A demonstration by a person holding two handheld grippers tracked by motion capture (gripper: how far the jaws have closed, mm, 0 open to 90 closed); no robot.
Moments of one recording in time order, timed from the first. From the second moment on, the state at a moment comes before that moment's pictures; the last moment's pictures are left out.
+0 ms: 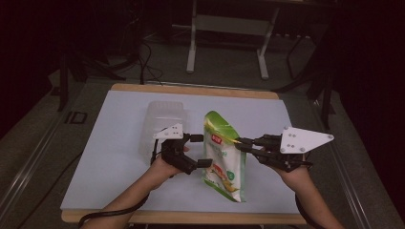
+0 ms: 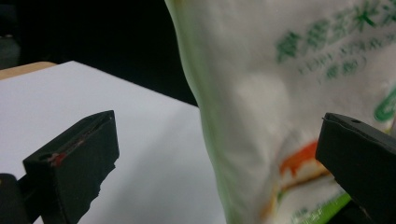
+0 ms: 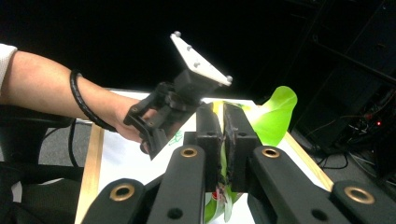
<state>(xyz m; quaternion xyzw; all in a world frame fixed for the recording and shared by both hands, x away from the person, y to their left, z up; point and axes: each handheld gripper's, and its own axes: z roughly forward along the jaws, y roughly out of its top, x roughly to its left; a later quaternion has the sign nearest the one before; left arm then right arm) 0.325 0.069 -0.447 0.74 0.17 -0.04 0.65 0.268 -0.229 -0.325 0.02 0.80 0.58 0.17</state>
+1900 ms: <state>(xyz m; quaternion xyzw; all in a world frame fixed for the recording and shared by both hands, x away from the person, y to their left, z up) 0.324 0.093 -0.376 0.76 0.13 0.26 0.58 0.272 -0.287 -0.350 0.19 0.73 0.63 0.19</state>
